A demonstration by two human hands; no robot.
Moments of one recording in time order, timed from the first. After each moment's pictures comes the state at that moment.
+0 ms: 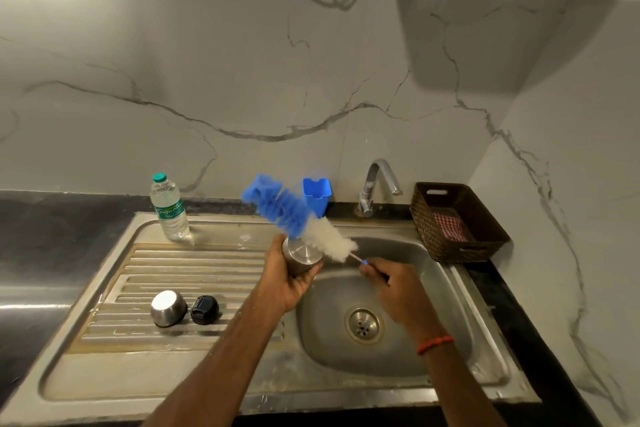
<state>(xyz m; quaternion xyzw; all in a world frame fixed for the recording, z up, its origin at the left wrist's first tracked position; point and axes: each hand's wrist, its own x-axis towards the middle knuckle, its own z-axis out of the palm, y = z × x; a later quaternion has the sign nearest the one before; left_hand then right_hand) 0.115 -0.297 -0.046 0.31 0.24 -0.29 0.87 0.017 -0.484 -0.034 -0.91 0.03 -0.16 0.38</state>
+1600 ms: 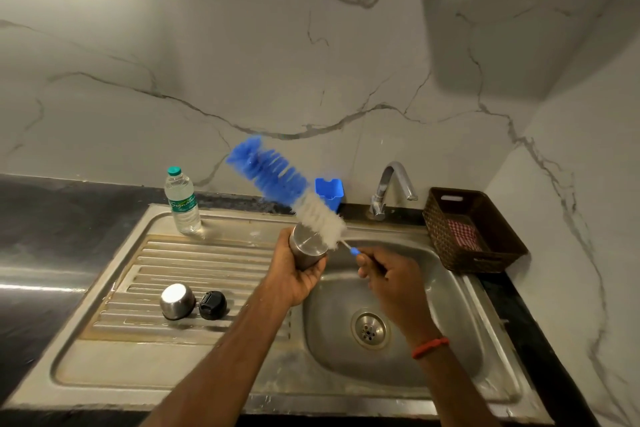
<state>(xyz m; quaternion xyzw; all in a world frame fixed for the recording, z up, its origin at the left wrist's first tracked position) 0.126 -0.295 -0.034 0.33 0.27 -0.29 0.86 0.032 -0.462 -0.024 -0.88 -0.01 -0.24 0.41</state>
